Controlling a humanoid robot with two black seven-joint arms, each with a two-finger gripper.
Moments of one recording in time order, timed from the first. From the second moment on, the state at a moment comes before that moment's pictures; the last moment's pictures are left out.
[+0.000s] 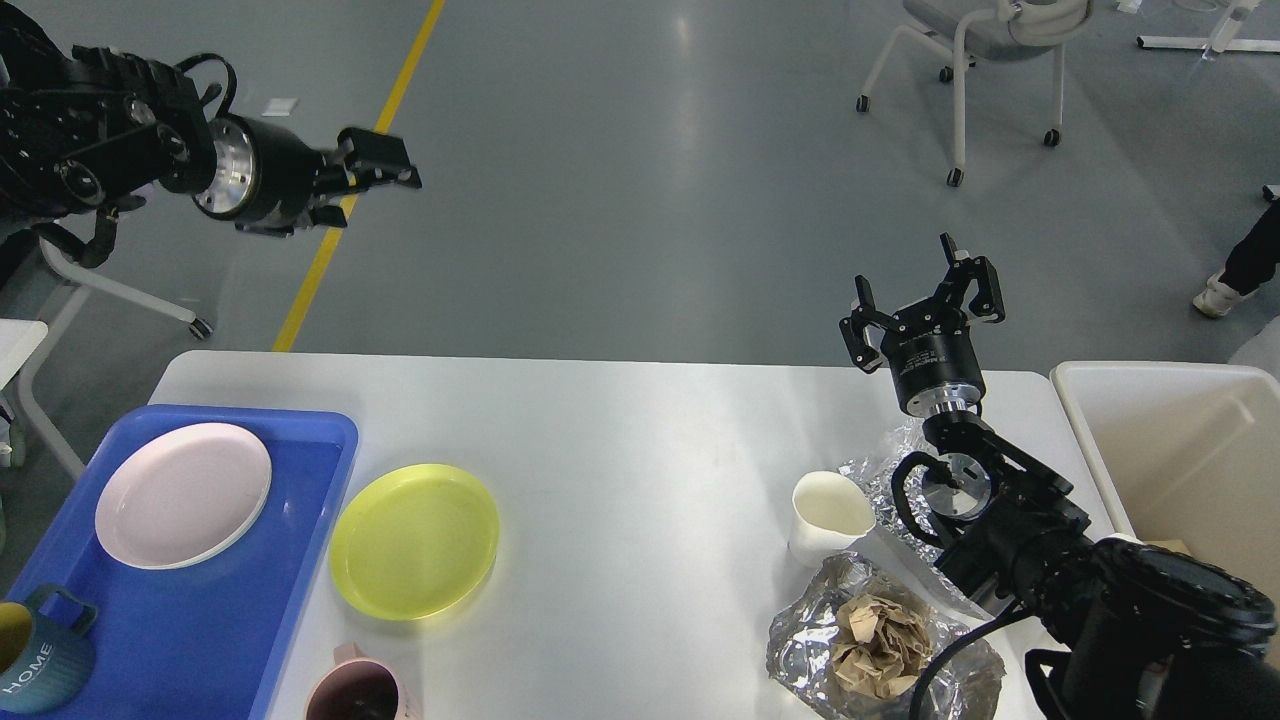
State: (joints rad) left arm -1.73 0.40 1.14 -0.75 0.03 -0.56 -0.22; right arm 0.83 0.08 0.39 0.02 0.40 0.61 0.59
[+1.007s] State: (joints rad) left arm -1.86 0.24 1.38 -0.96 0.02 -0.58 -0.22; right arm 0.83 0.08 0.39 0.02 0.40 0.61 0.59
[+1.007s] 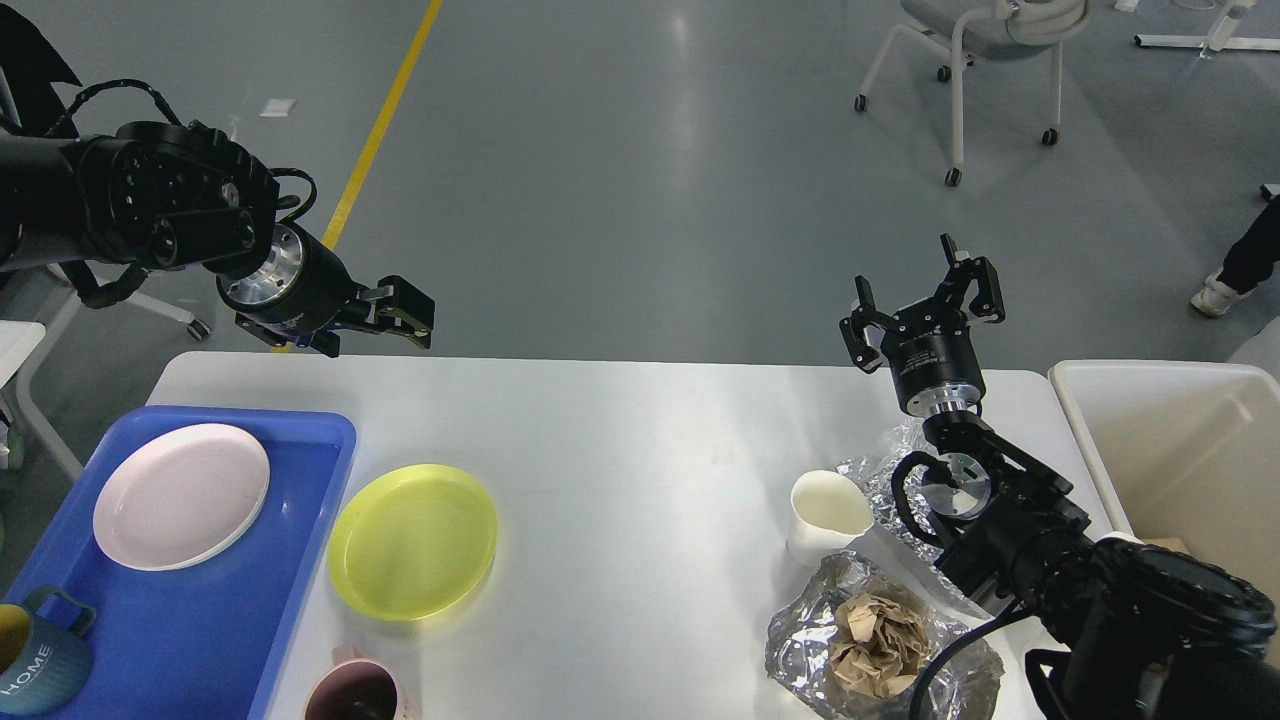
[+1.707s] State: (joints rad) left arm -1.83 0.23 1.38 -0.96 0.02 -0.58 -0.22; right arm 0.83 0.08 0.40 0.02 0.40 0.61 0.59
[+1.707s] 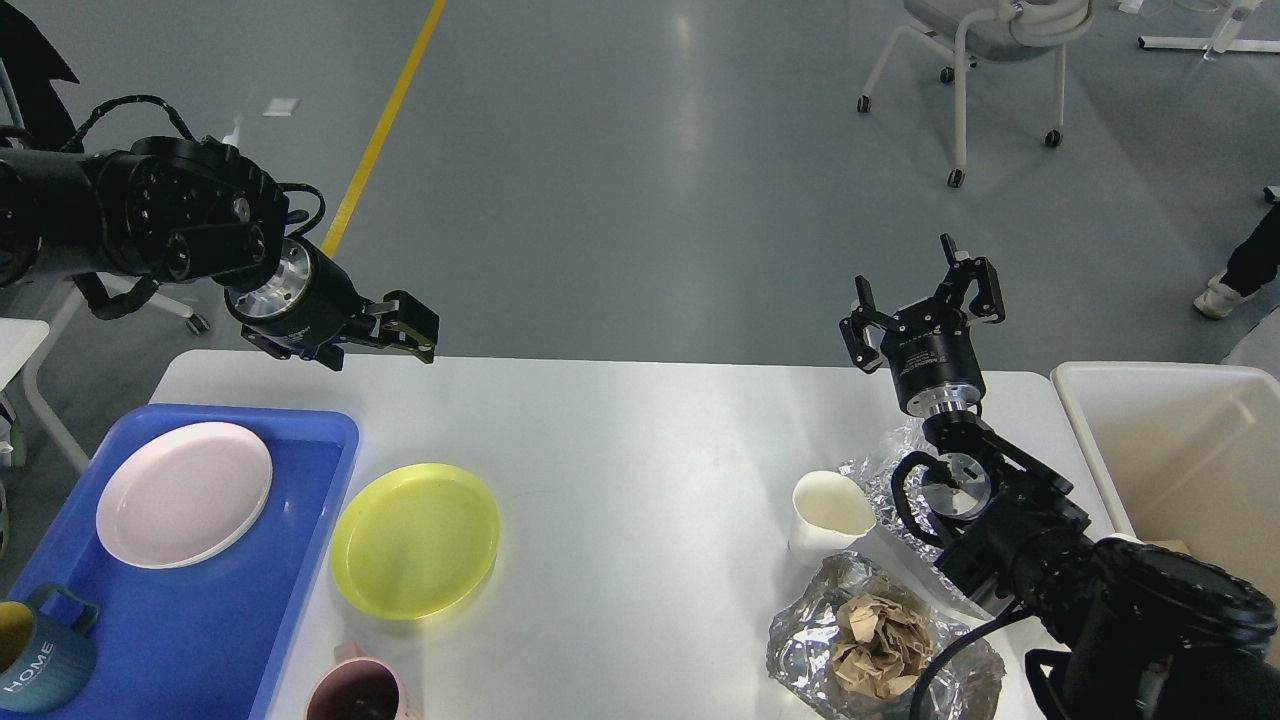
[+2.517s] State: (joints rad) left arm -1.81 0.22 1.36 -1.00 0.02 -0.63 -0.23; right arm 0.83 0.08 0.40 0.02 0.40 0.61 0.59
